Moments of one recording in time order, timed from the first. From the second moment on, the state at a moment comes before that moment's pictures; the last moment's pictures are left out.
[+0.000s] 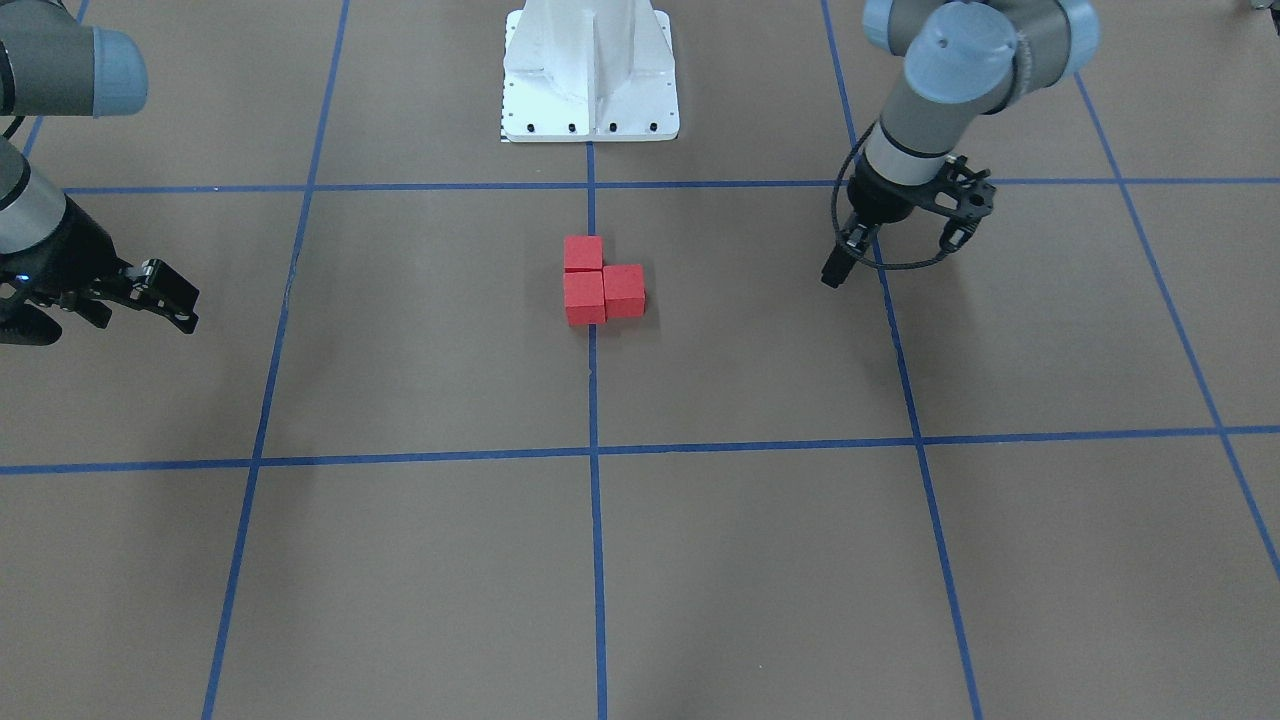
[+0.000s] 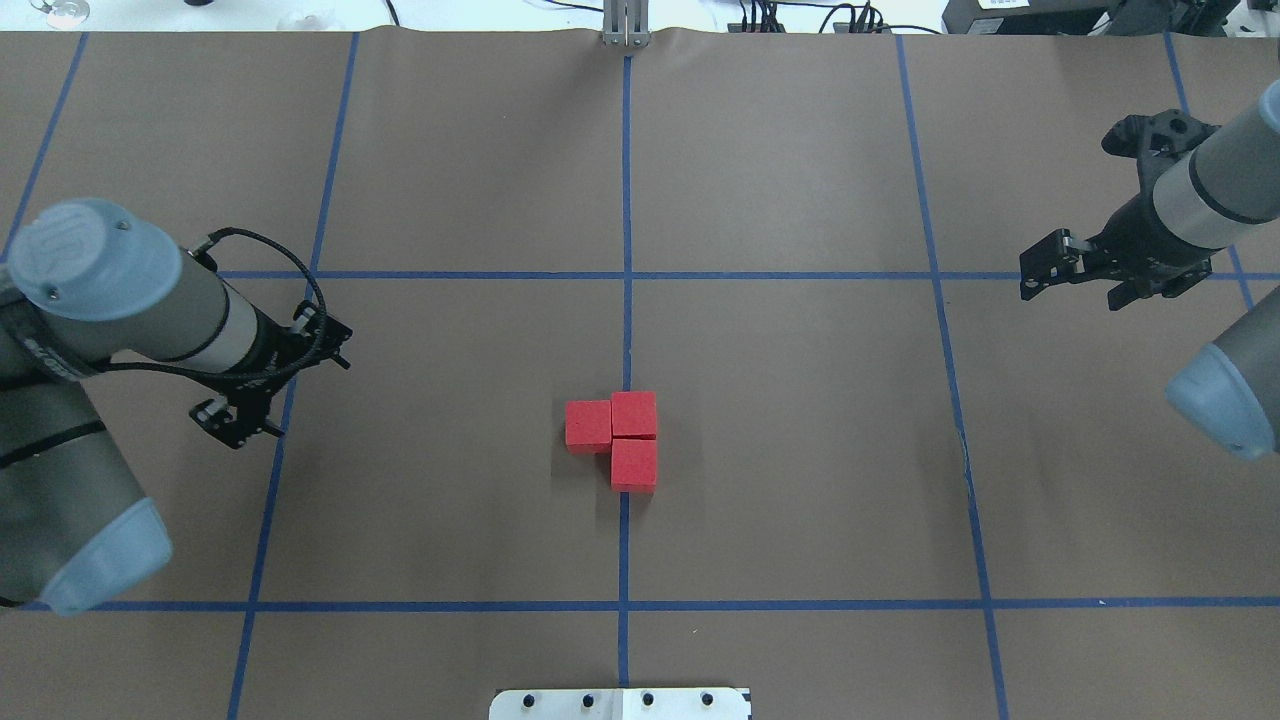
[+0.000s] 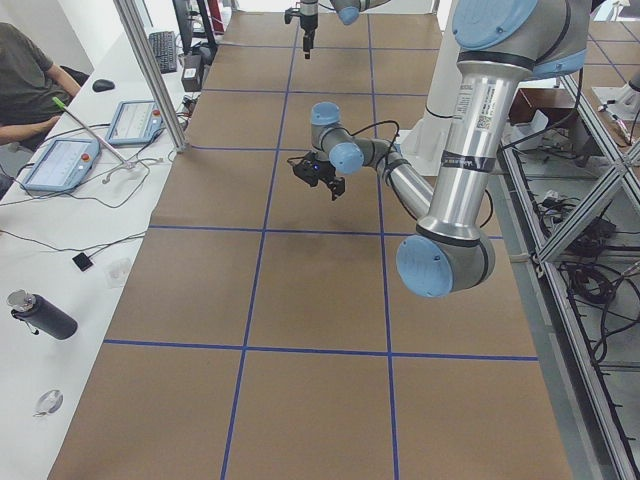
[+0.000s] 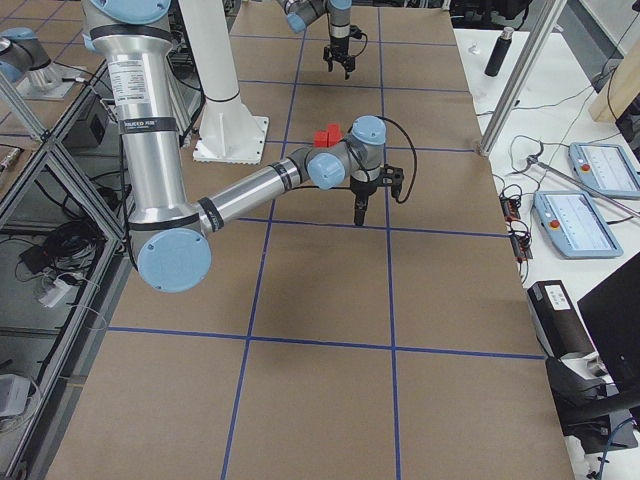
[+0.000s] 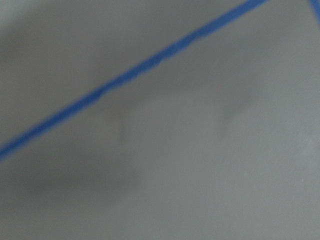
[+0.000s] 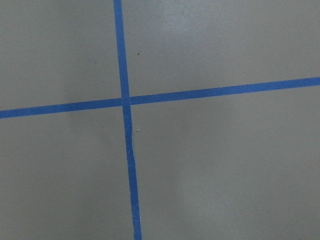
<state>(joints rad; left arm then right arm) -0.73 -1.77 -1.98 -1.66 -2.04 -1.85 1.01 -1.44 1.89 -1.49 2.19 0.87</state>
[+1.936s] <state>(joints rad) -1.40 -1.54 -1.76 -1.66 -2.35 -0.25 1.35 -1.40 1.52 -1.50 2.36 0.26</state>
